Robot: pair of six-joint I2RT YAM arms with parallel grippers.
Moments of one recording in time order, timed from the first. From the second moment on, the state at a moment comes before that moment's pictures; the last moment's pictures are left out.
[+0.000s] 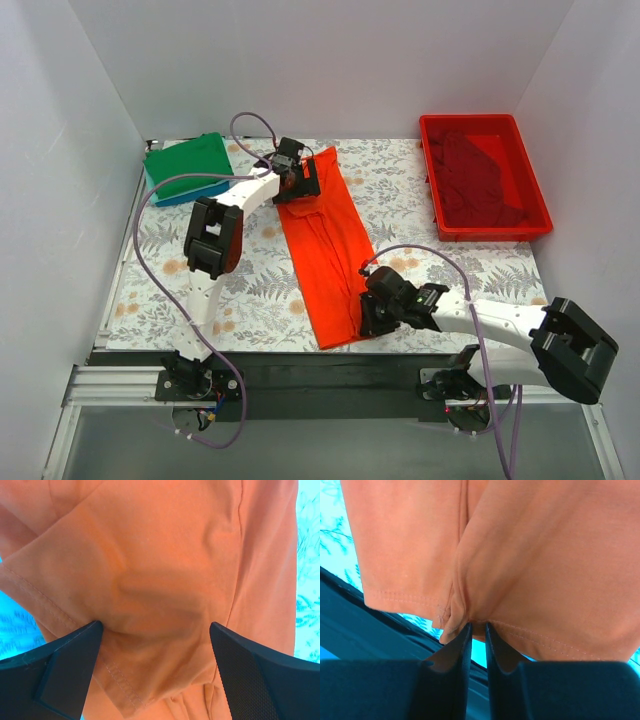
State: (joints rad) left arm -0.41 2.34 1.92 -0.49 -0.07 -0.52; right arm 0.96 1.21 0.52 -0.34 -0.10 0.65
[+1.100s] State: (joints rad) left arm -0.39 2.19 2.04 -0.53 0.04 -0.35; right arm 1.03 1.16 0.79 -0.60 0.04 0.66
